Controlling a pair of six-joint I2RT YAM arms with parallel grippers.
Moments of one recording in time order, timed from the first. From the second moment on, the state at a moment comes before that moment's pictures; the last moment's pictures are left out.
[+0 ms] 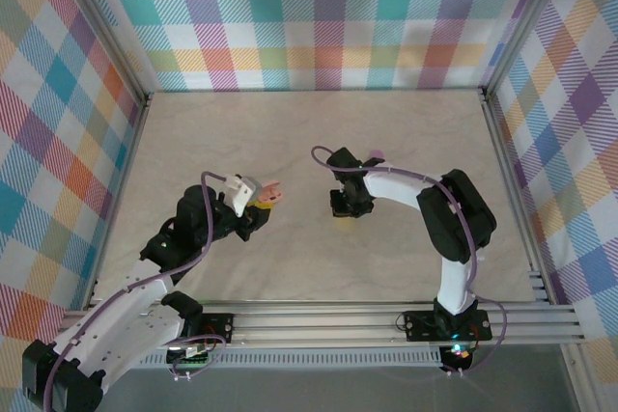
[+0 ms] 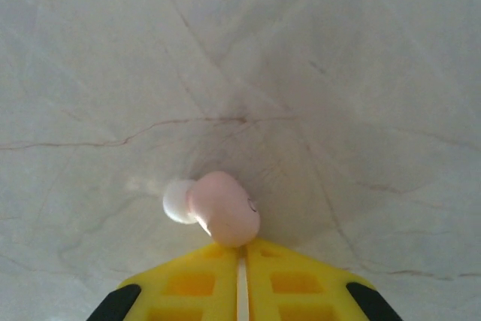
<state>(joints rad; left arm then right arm) -0.51 0.76 0.56 -0.21 0.25 0.08 0.64 1.89 1.21 -0.66 -0.07 0.52</state>
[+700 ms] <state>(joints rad) -0.51 0.70 0.56 -0.24 0.25 0.08 0.60 1.91 1.28 -0.72 -0.02 0.46</state>
